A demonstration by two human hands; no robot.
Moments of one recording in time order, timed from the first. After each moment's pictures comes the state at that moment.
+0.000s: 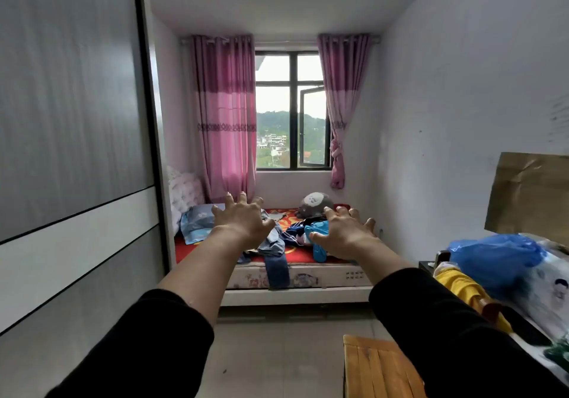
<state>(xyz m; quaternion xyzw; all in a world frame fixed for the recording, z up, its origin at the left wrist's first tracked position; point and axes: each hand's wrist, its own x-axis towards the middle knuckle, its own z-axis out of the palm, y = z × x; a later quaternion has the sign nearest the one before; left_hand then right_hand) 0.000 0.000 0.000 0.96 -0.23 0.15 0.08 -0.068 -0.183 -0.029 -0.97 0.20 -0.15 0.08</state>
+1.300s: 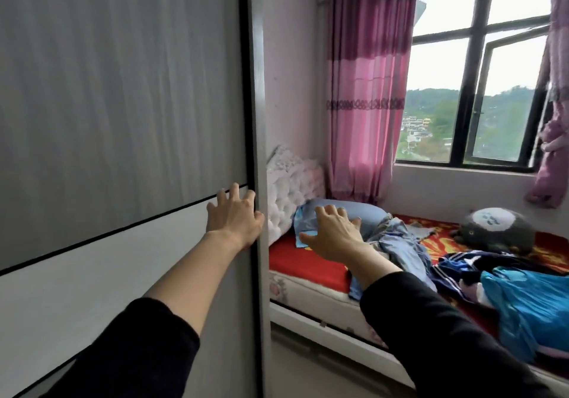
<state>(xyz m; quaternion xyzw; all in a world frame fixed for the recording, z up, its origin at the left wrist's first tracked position) 0.556 0.076 -0.051 0.97 0.05 0.24 0.03 0.582 -0.110 -0.078 -0.98 -0.10 -0.17 0.10</state>
